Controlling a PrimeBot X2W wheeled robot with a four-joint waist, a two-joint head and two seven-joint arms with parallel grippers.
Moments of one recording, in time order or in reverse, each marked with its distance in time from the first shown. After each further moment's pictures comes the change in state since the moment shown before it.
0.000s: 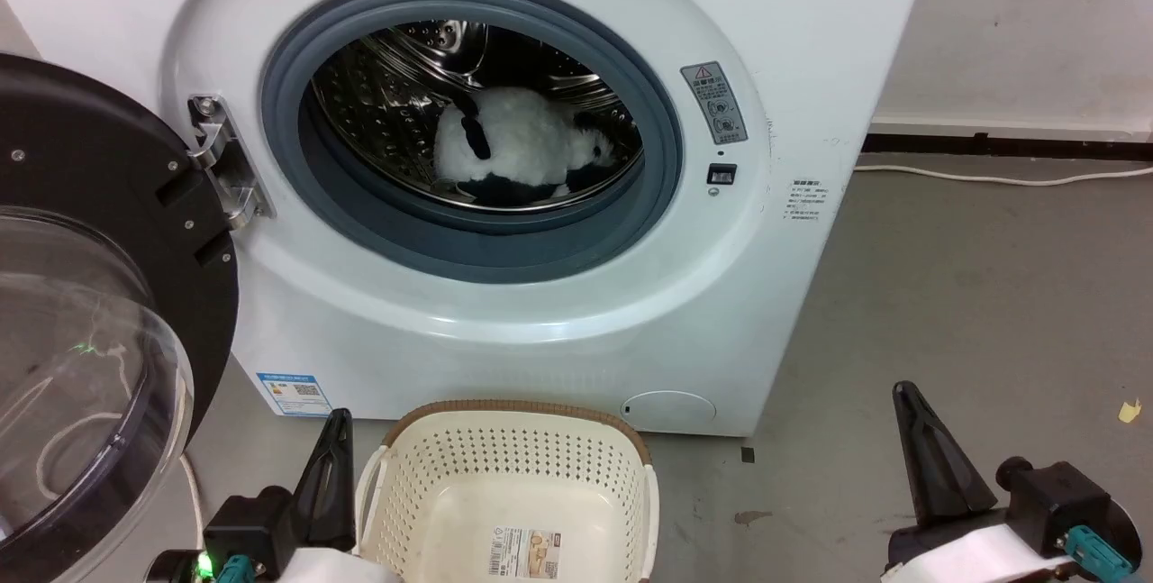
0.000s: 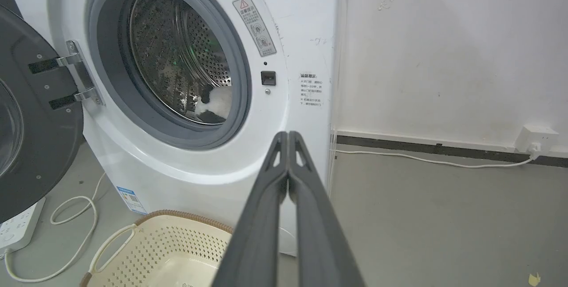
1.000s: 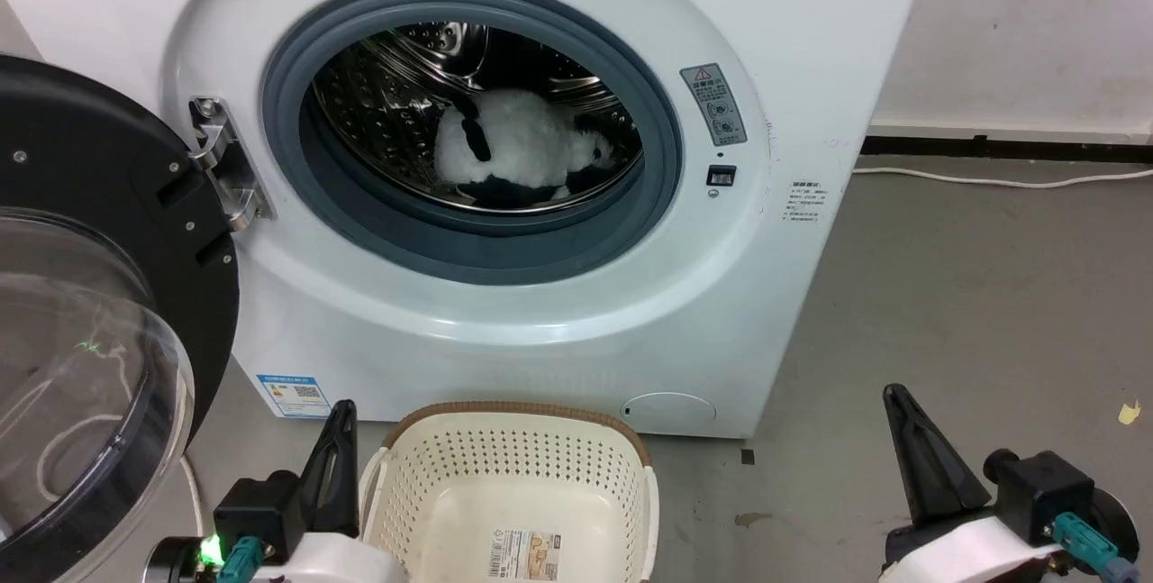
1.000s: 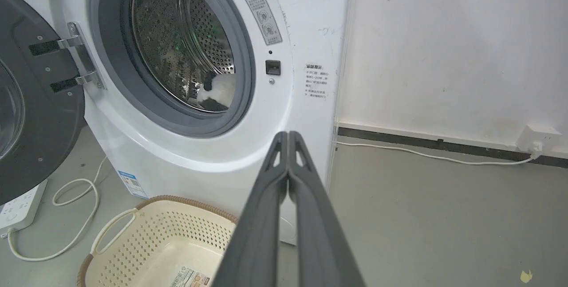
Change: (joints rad) left arm -0.013 -0.026 0.025 -0.019 0.057 -0.012 0.062; right arm -0.003 0.000 -0.001 -0.014 -0.030 0.000 0.065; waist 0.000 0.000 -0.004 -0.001
